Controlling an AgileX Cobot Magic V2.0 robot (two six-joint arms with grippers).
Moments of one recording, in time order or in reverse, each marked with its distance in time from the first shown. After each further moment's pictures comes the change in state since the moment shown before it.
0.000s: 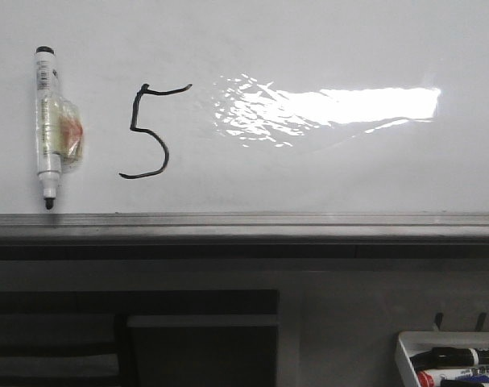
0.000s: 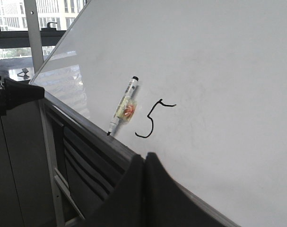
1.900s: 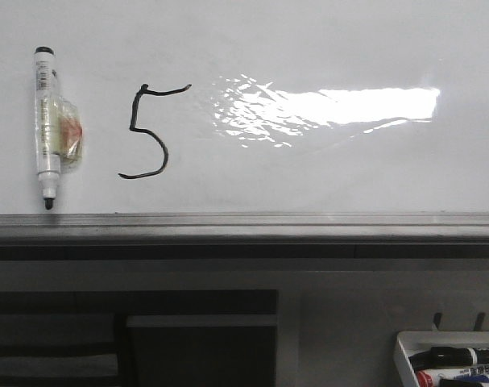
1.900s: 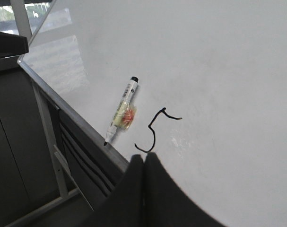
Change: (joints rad) left arm -0.484 0.266 -0.310 0.331 -0.073 -0.603; right arm 0.000 0.500 -0.296 0.000 -0.026 0.001
